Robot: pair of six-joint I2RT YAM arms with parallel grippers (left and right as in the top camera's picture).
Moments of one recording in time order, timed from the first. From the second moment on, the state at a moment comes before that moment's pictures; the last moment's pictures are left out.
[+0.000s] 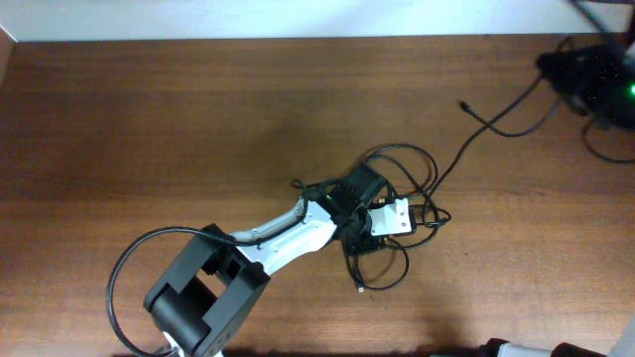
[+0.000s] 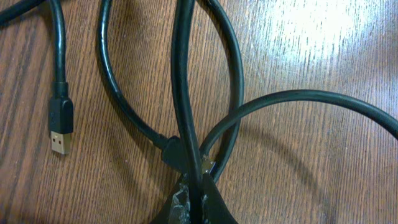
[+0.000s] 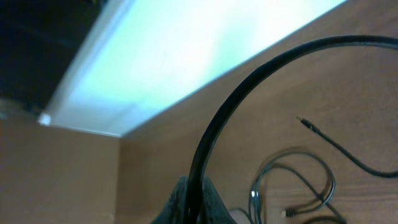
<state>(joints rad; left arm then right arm) -0.77 1.87 1.10 -0.38 0.32 0.63 -0.31 1.48 1.95 -1.11 -0.70 0.52</state>
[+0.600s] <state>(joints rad) -0.77 1.87 1.10 -0.38 0.30 0.62 -0.59 1.48 1.95 -1.08 -0.72 0.48</state>
